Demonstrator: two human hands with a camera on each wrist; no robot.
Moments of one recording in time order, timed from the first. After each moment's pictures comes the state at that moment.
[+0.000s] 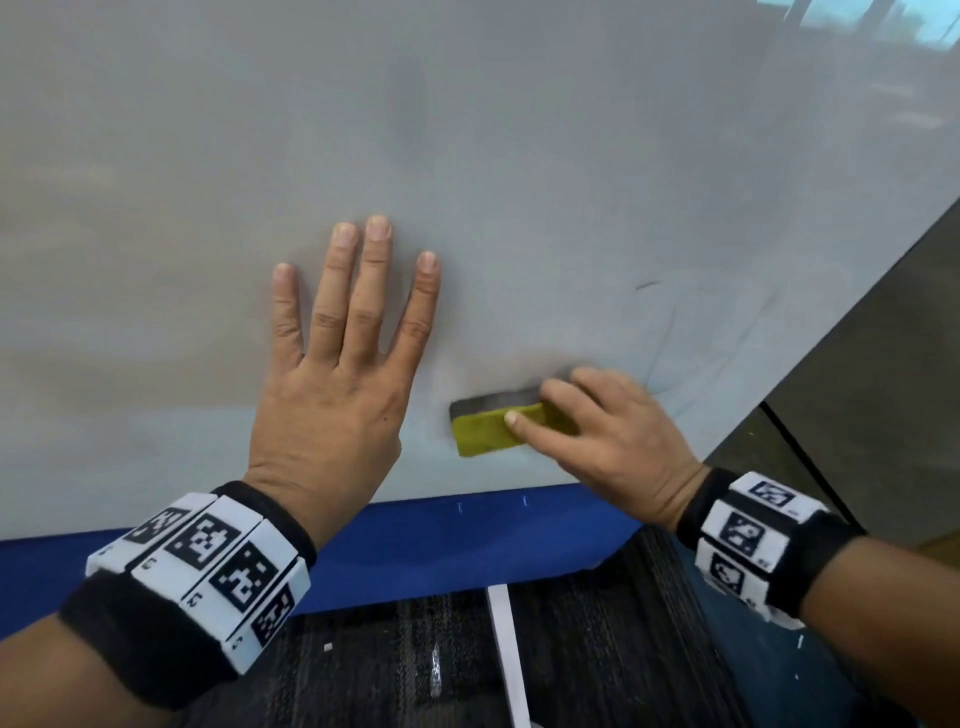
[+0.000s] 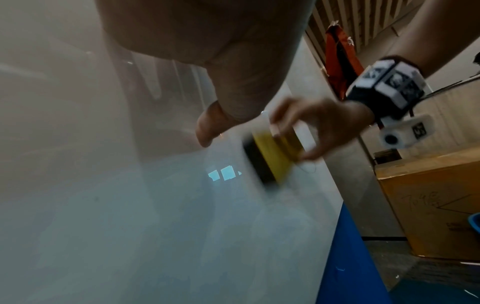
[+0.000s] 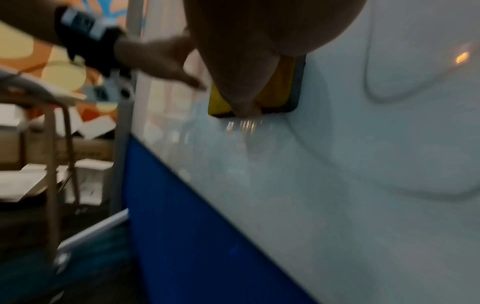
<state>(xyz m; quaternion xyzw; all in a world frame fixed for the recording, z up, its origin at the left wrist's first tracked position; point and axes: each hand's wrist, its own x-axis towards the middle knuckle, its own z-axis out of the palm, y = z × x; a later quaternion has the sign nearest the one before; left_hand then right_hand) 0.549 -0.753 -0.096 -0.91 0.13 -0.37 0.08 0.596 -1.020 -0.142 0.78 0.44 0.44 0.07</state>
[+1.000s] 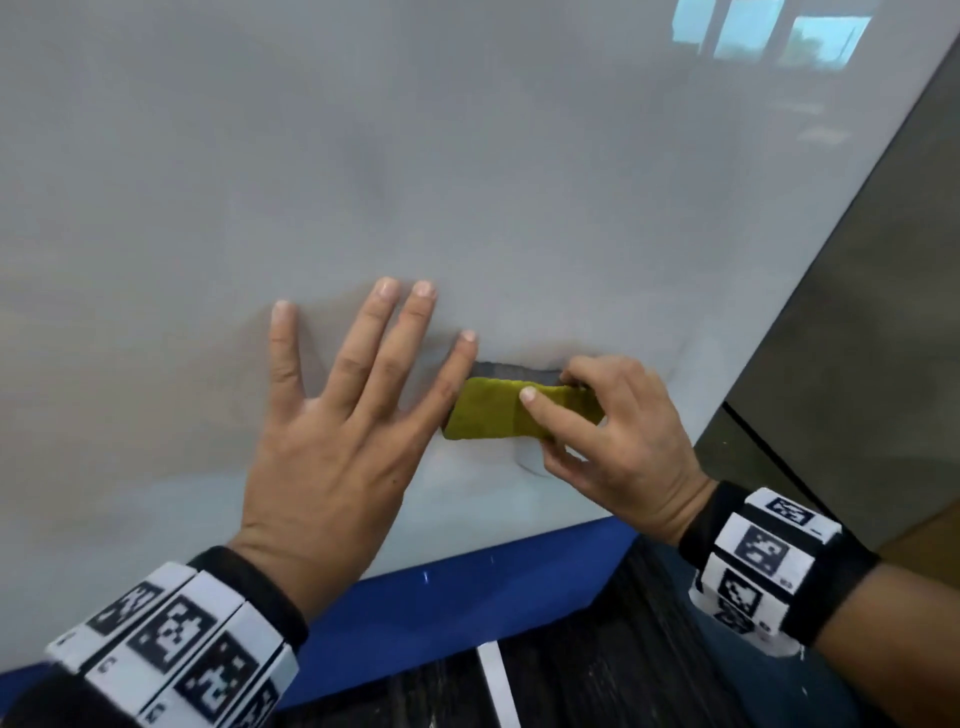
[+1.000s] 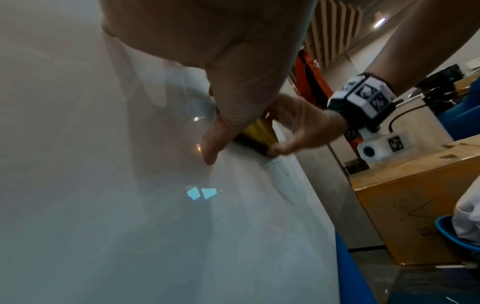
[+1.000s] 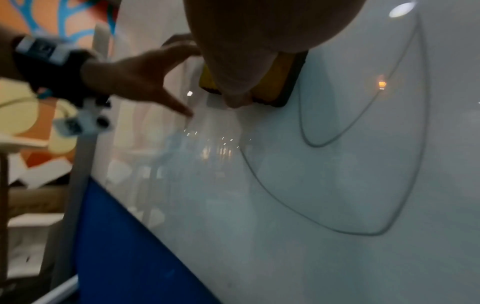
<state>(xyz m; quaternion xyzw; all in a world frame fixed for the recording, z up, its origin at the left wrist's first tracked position) 0.561 -0.798 -0.050 -0.88 0.23 -0.38 0.14 0.601 -1.049 -0.094 0.80 0.34 0.50 -0.02</state>
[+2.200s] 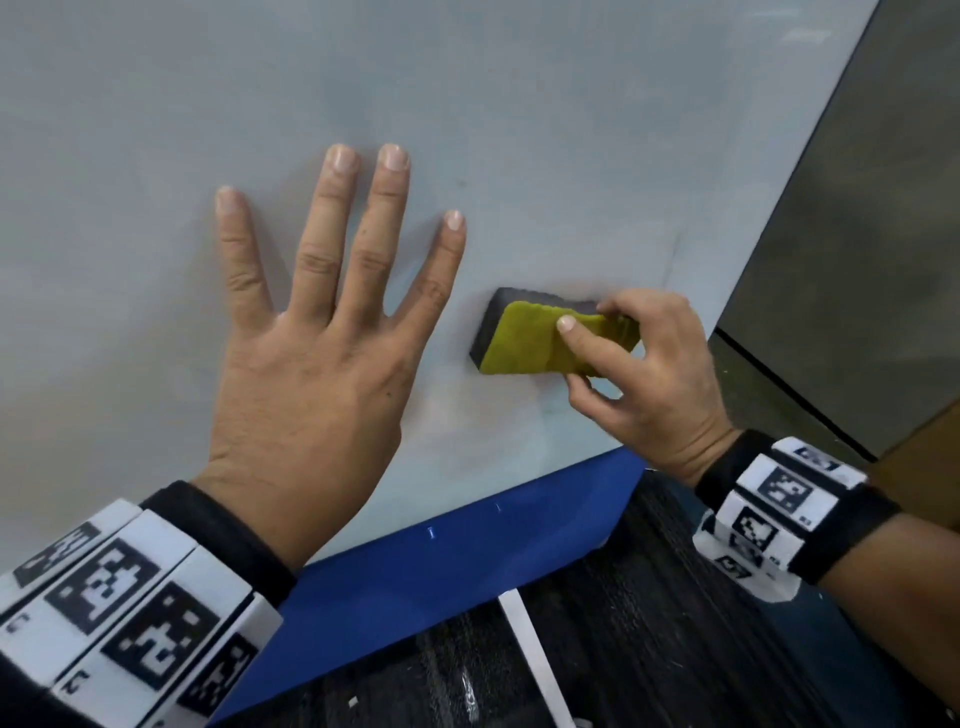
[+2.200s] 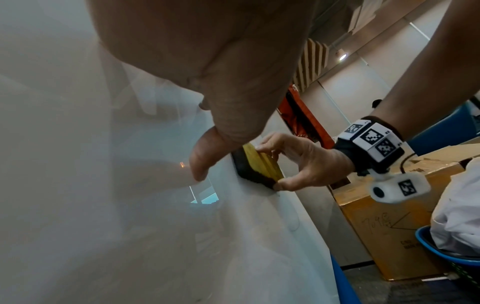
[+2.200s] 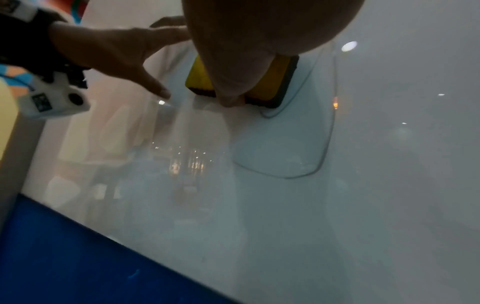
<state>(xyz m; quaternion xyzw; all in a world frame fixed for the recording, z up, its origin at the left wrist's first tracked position) 0.570 -0.810 -0.049 -0.89 0.24 -0.36 0.16 0.598 -1.078 -0.140 0.82 0.24 0.51 -0.06</state>
